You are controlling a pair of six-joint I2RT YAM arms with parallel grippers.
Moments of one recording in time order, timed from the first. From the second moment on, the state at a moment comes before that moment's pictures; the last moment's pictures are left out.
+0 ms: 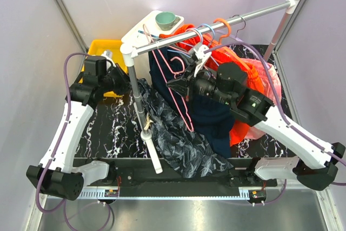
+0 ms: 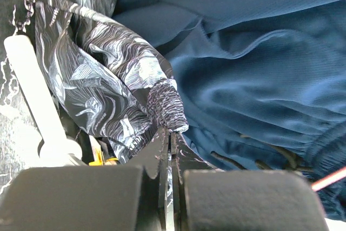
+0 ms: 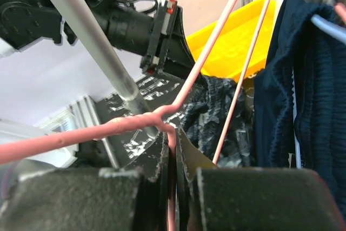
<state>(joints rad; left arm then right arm) -0.20 1.15 1.27 -0.77 0.32 -0.78 0.93 1.21 1.39 -0.23 -0.12 0.23</state>
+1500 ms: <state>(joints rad) -0.20 0.96 1.27 -0.85 0.26 -0.75 0.93 1.48 1.96 -0.70 0.10 0.47</state>
